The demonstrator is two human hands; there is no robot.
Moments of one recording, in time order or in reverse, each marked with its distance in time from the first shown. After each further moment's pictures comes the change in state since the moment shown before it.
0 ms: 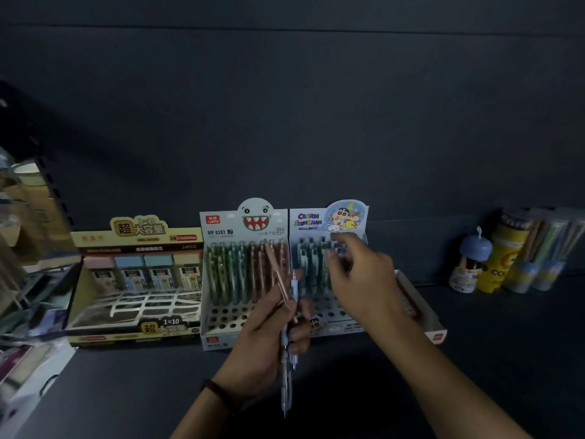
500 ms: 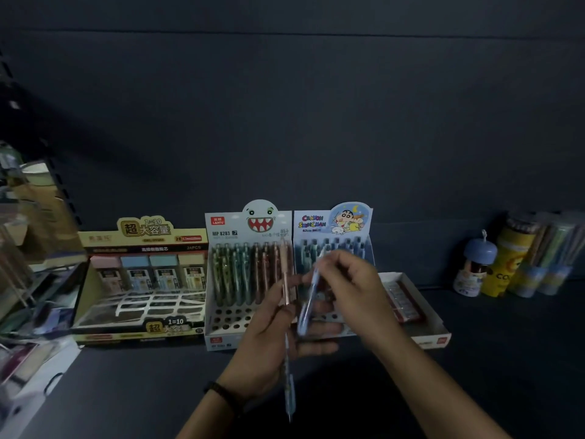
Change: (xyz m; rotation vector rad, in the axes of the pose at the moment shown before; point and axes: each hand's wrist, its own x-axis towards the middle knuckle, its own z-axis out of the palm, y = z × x) left_hand -0.008 0.009 0.010 0.173 -0.021 0.018; right_hand -0.022 -0.032 -0.002 0.731 -0.221 0.274
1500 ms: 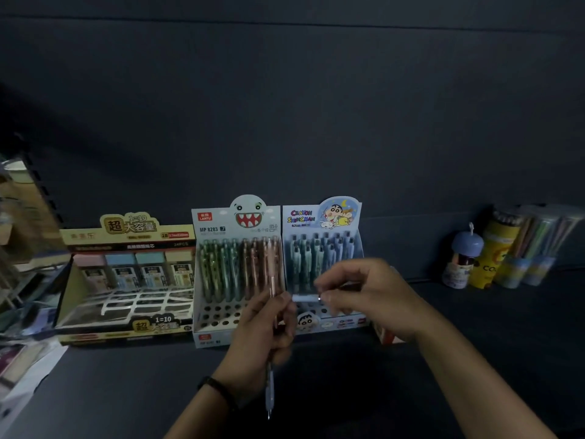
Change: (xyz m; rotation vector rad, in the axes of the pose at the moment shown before) left_hand 0.004 -0.006 -0.005 0.049 0.212 -0.139; right_hand -0.002 -0.005 -0.062 -0.200 -0.308 0.056
